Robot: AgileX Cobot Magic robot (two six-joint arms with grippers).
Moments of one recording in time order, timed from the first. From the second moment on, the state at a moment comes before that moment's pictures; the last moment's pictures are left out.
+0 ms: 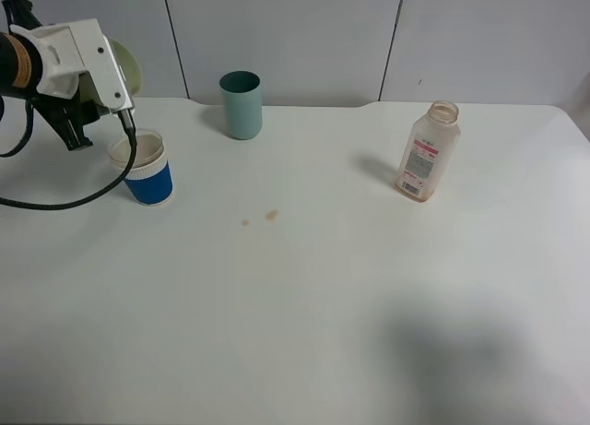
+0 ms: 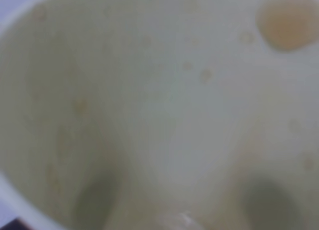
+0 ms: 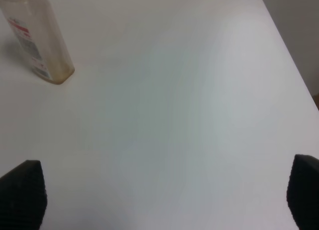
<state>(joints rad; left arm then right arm) -0.12 1.55 -0.85 1.06 0.00 0.01 -0.02 0.05 -0.50 -0.11 1.06 0.08</state>
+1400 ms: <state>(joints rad) 0.36 1.52 -0.39 0.51 -0.91 -0.03 -0.02 0.05 -0.50 -0.11 1.06 0.08</state>
